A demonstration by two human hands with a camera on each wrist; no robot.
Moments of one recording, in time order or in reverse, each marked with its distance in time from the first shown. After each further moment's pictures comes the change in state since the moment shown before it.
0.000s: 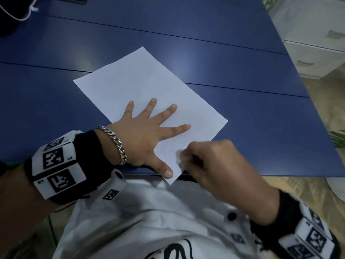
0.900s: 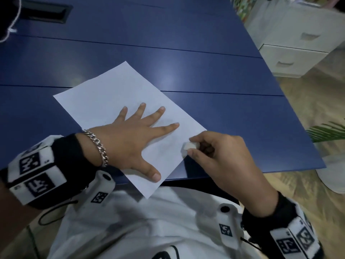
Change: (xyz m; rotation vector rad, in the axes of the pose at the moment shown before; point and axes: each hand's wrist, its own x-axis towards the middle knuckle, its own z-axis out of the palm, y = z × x) left_hand 0.007 0.009 -0.024 0.004 -0.019 0.053; right_hand -0.014 0.036 -0.014 0.236 0.293 0.232
